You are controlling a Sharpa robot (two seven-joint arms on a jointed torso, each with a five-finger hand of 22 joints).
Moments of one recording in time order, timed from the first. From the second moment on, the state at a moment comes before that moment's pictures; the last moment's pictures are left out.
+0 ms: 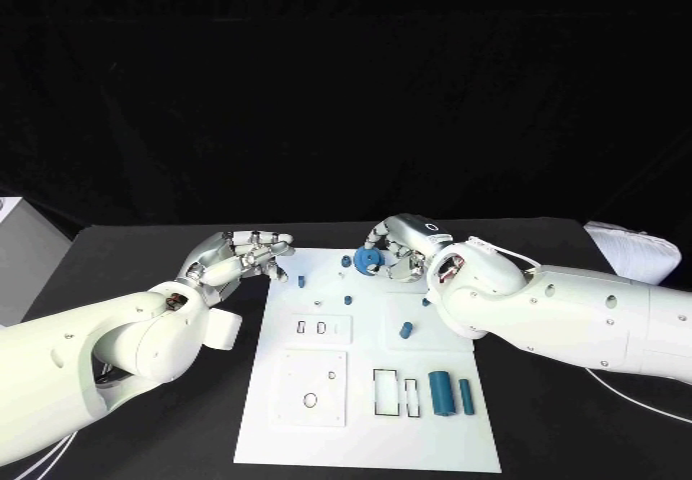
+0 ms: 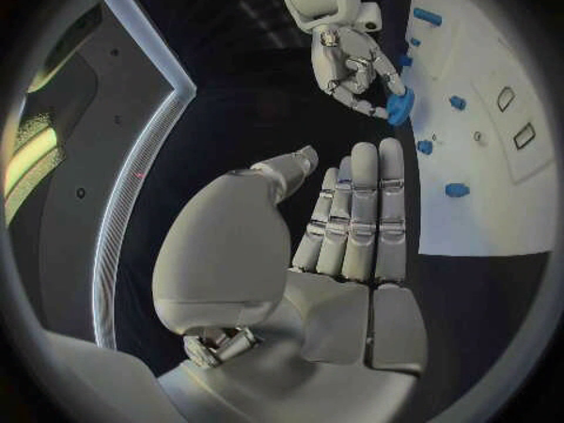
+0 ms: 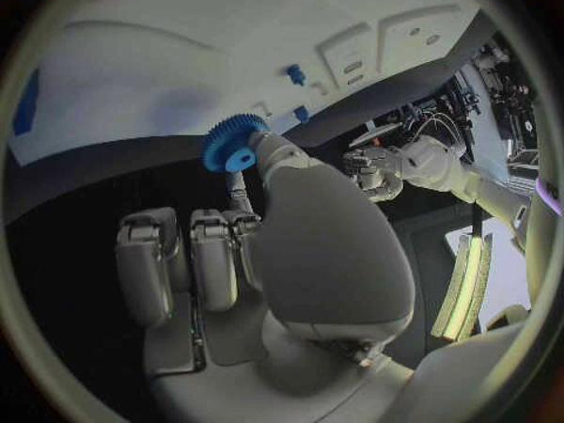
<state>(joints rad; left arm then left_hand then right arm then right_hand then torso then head) 1.18 -0.97 -0.03 1.67 -0.08 -0.31 0.40 1.32 -0.19 0.57 0.05 0.05 0.93 0.20 0.20 0.19 1.17 0.13 0.07 0.07 1.13 0.05 0.80 0.66 0.17 0.96 0.15 0.76 0.50 1.32 -0.69 -0.16 1.51 -1.50 -0.54 -0.29 1.49 -0.19 0.28 0.28 0.30 0.98 0.15 0.25 0.27 1.46 0.06 1.57 1.31 1.47 0.00 1.57 1.31 0.01 1.47 0.10 1.57 1.31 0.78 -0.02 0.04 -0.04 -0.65</state>
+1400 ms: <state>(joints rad) 1.18 -0.96 -0.03 1.66 -0.08 -0.31 0.40 1.32 -0.19 0.57 0.05 0.05 0.93 0.20 0.20 0.20 1.17 0.13 0.07 0.08 1.13 0.05 0.80 0.66 0.17 0.95 0.15 0.76 0.50 1.29 -0.52 -0.17 1.37 -1.58 -0.48 -0.31 1.48 -0.21 0.30 0.28 0.29 0.98 0.15 0.24 0.26 1.46 0.06 1.57 1.31 1.47 0.00 1.57 1.31 0.01 1.47 0.10 1.57 1.31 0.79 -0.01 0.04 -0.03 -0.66</state>
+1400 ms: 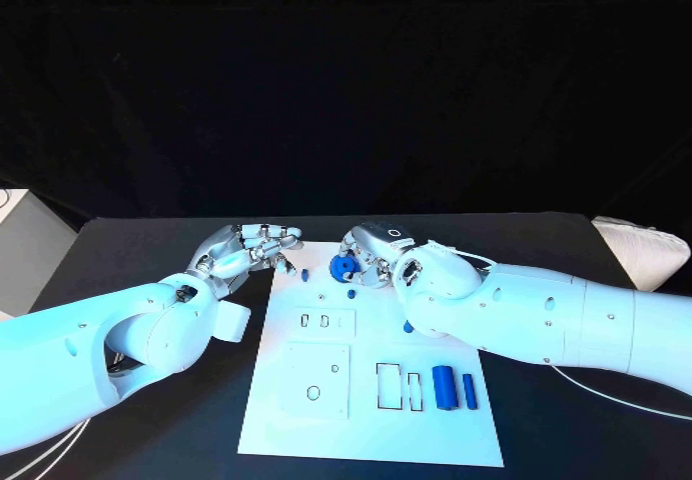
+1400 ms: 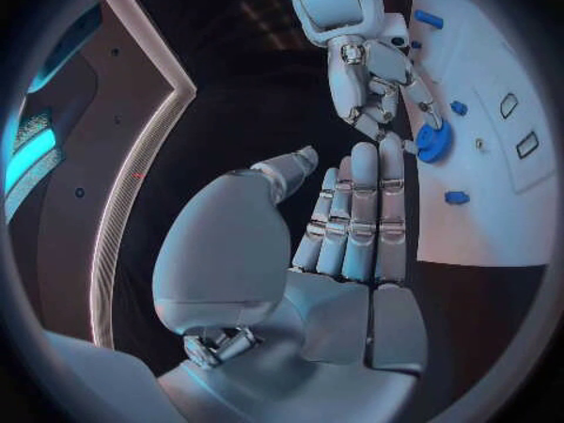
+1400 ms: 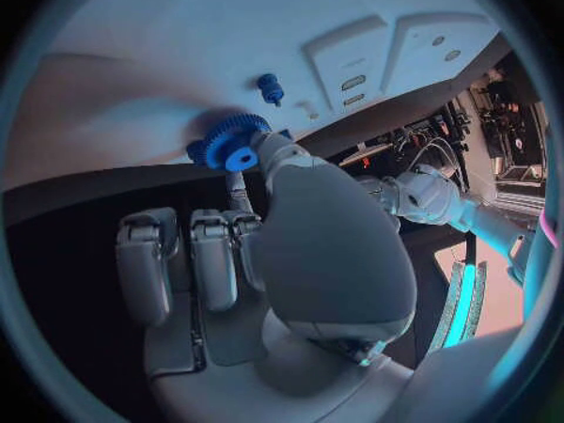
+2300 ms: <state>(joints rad) 1.18 -0.96 -0.03 1.66 -0.08 -0.31 0.39 1.32 -0.19 0.57 0.05 0.05 0.93 0.20 0.20 0.20 1.17 0.13 0.07 0.08 1.13 0.06 0.80 0.66 0.17 0.95 0.15 0.76 0.50 1.28 -0.50 -0.17 1.34 -1.56 -0.46 -0.31 1.23 -0.20 0.18 0.29 0.23 0.93 0.16 0.21 0.24 1.47 0.08 1.55 1.31 1.47 0.00 1.57 1.31 0.01 1.47 0.10 1.57 1.31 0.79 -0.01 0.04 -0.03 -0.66</state>
